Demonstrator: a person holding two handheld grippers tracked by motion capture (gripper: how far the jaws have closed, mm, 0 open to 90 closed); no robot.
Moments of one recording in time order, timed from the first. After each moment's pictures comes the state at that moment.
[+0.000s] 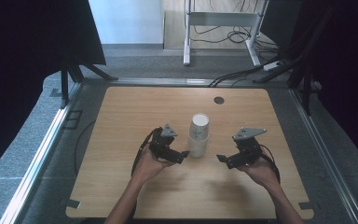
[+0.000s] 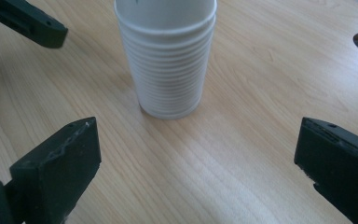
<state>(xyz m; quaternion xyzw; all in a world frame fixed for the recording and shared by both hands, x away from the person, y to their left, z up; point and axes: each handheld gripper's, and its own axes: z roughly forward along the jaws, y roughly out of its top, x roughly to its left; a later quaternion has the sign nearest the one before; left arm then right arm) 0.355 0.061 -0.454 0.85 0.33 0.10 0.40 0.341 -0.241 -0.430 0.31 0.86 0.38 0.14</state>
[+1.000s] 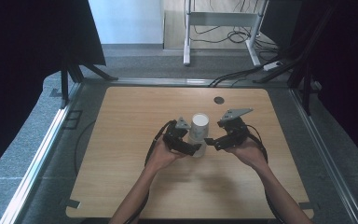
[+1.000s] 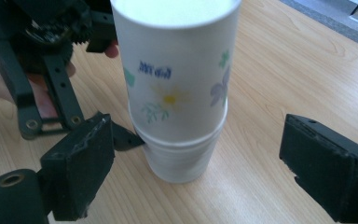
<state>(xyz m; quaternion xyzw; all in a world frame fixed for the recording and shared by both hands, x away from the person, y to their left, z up) 0.387 0.024 -0.456 0.85 0.30 0.09 0.41 0.381 -0.200 -0.394 0.28 0.86 0.40 0.12</state>
